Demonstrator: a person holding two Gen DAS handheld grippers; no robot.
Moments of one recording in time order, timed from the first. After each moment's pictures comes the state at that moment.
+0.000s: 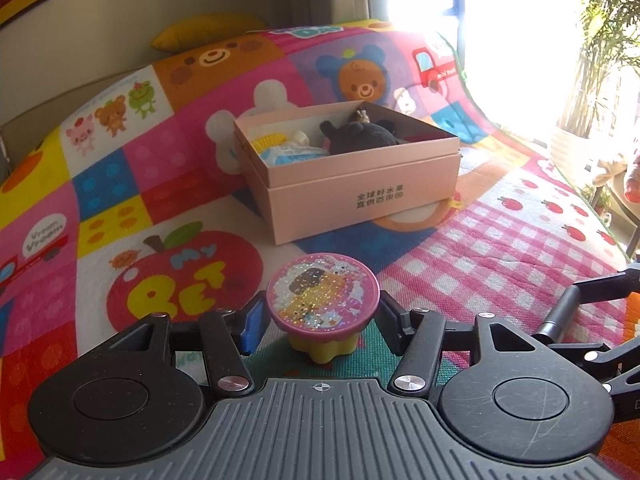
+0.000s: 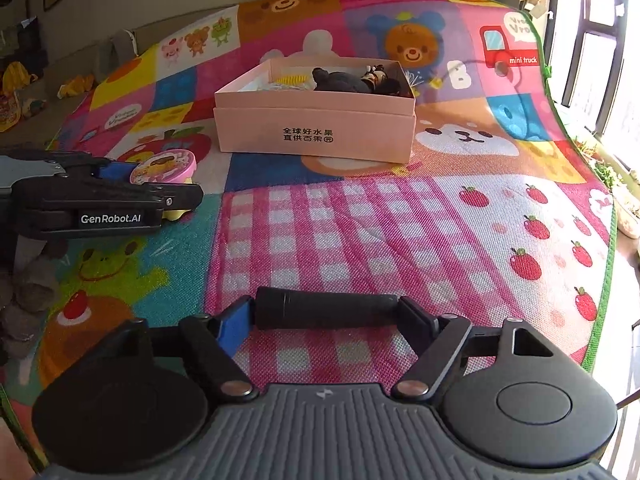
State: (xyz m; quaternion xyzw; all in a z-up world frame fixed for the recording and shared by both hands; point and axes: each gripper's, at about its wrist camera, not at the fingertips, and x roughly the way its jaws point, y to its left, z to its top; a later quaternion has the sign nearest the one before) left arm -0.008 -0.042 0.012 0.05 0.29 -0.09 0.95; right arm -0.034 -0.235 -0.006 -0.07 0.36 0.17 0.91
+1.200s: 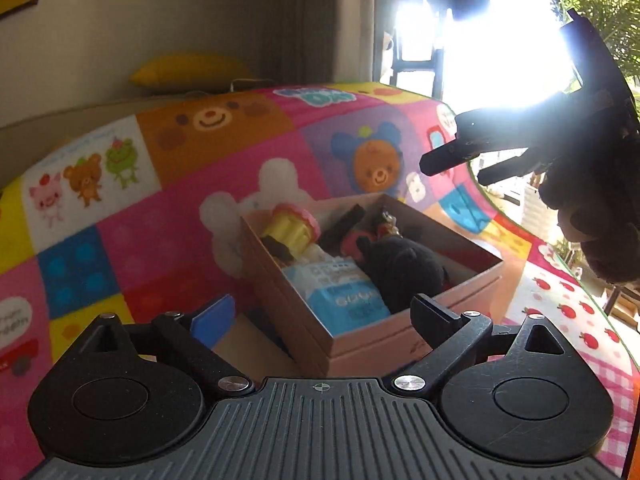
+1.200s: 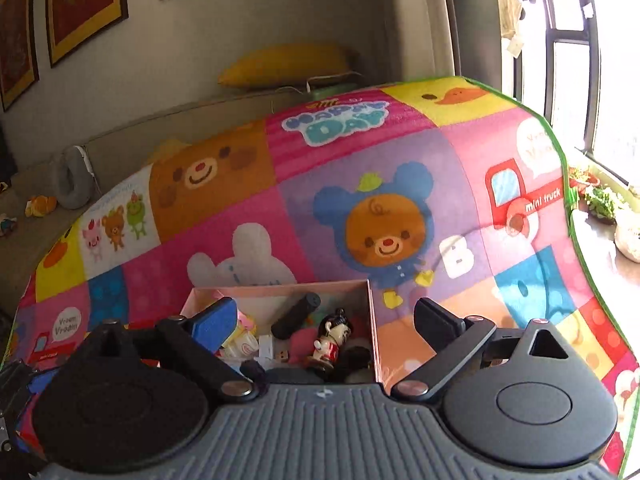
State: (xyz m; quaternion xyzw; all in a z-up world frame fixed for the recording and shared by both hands) left arm 0.084 0.007 0.047 0.00 0.24 -0.16 0.96; right arm 0.210 -0.222 0.111 0.03 0.31 0.14 0.94
